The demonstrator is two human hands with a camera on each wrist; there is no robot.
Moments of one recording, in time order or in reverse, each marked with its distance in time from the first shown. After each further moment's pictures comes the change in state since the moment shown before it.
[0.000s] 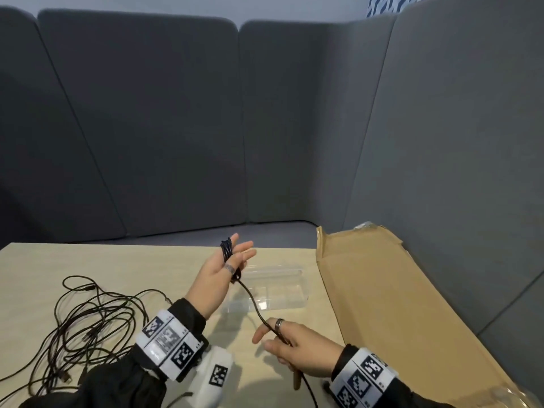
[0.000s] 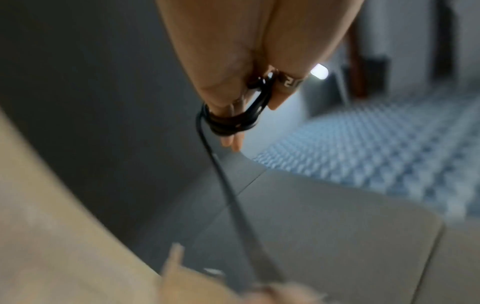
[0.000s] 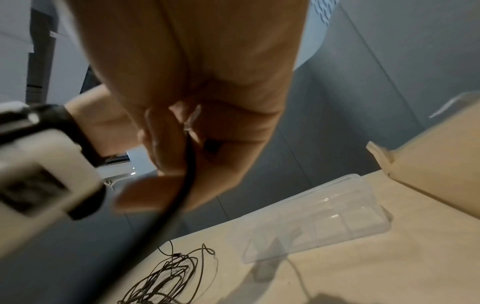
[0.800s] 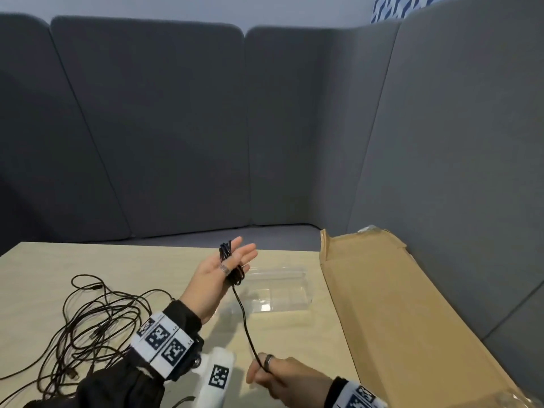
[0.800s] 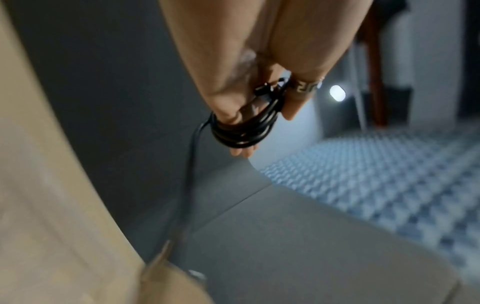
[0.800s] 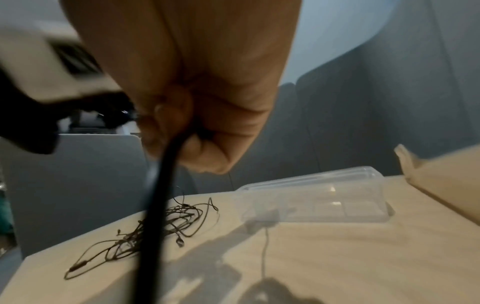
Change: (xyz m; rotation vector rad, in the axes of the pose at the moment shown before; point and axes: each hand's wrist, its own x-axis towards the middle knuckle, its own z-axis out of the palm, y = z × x) left_hand -0.006 -0.001 -0.013 -0.242 -0.015 -0.058; right_hand 0.002 0.021 0.039 -0.102 -0.067 -0.041
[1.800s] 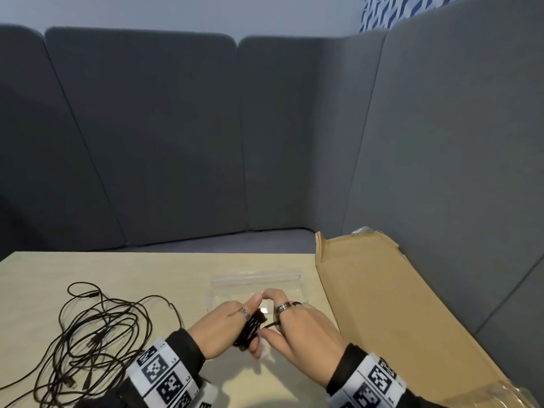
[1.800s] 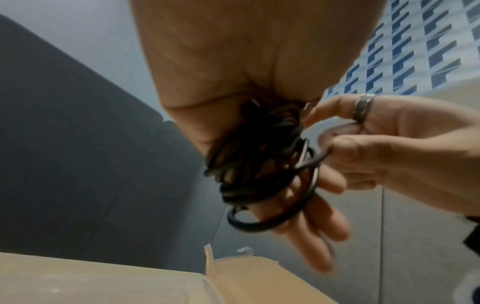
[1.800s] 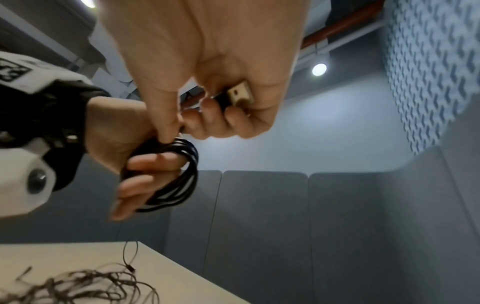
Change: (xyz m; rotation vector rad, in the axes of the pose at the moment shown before) left_hand -0.047 0.003 0.017 0.842 -0.455 -0.207; right_hand -0.026 -0.066 -0.038 -0.628 0.530 -0.136
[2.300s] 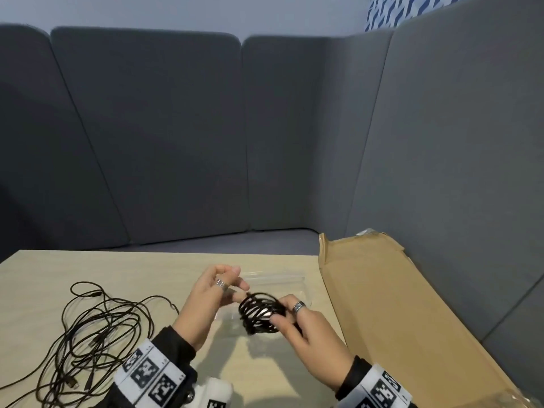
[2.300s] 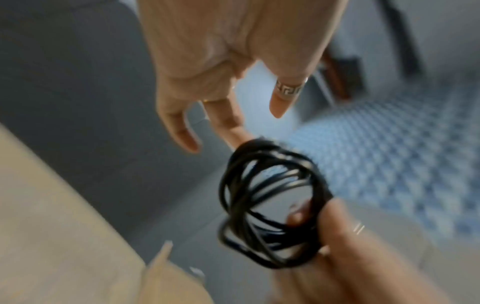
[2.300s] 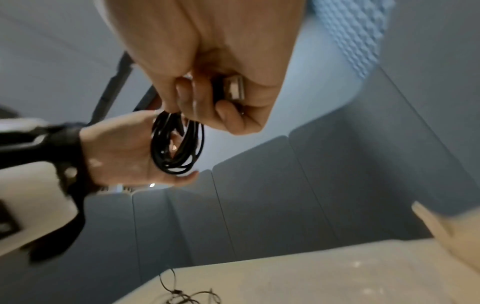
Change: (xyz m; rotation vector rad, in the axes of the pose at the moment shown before) left_hand 0.012 -0.004 -0.015 -0.697 0.582 0.048; right_hand -0.001 0.017 0.013 0.574 0.084 0.097
